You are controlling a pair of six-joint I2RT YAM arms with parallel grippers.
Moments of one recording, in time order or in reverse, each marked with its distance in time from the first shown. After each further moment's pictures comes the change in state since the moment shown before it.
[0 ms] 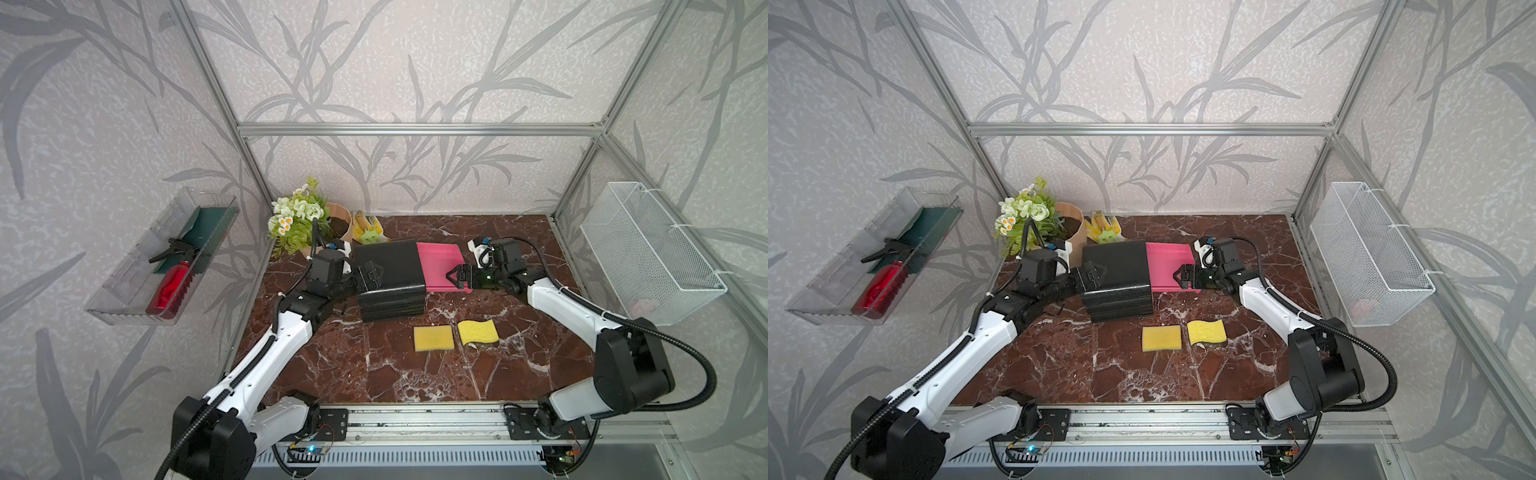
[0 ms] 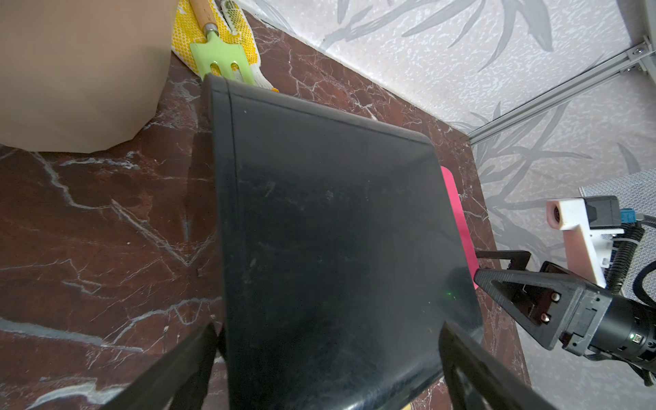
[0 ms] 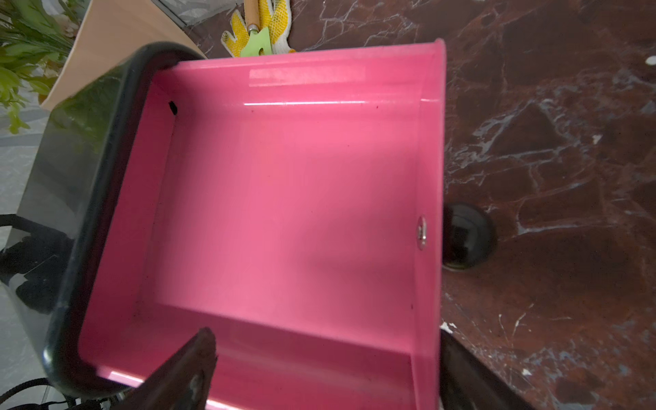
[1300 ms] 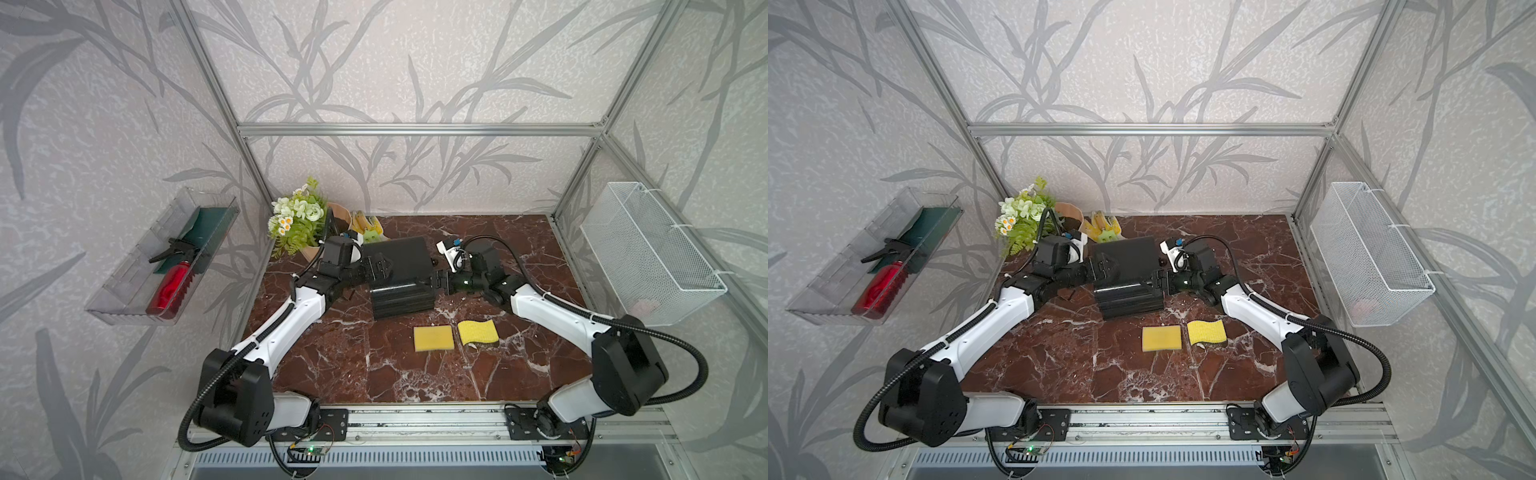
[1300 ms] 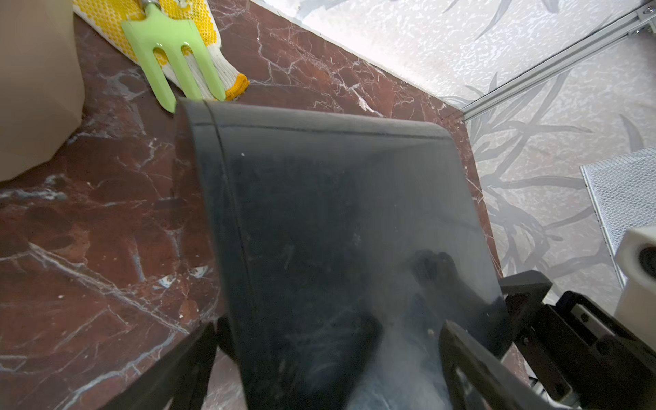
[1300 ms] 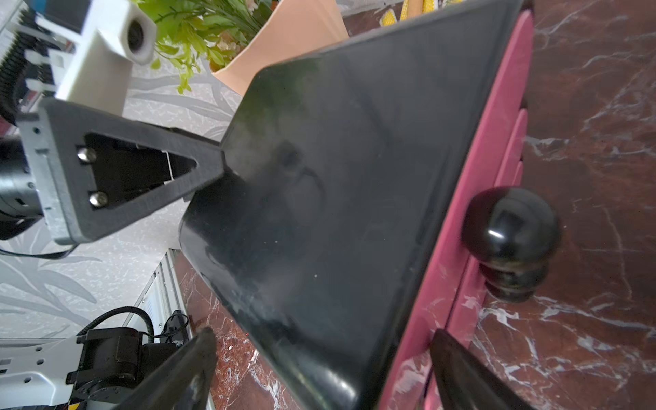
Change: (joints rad) left arm 0.027 0.238 0.127 0.058 0.110 0.085; right arm 0.224 0.027 0.008 0.216 -0.105 0.058
